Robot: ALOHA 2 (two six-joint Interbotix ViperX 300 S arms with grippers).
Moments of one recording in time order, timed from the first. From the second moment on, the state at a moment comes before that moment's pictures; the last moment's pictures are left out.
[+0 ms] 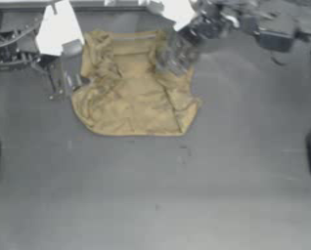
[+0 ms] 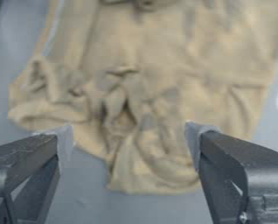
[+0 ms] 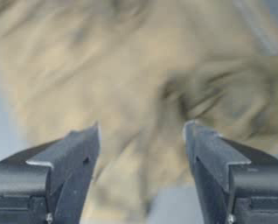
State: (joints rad) left arm 0.39 -0.40 0.61 0.20 0.66 -0.01; right arm -0.47 0.05 0.22 0.17 0.73 -0.16
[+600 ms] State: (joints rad) left arm 0.27 -0.39 0.71 0.18 0.63 0.04; right arm -0.32 -0.03 0.37 0.27 0.75 -0.47
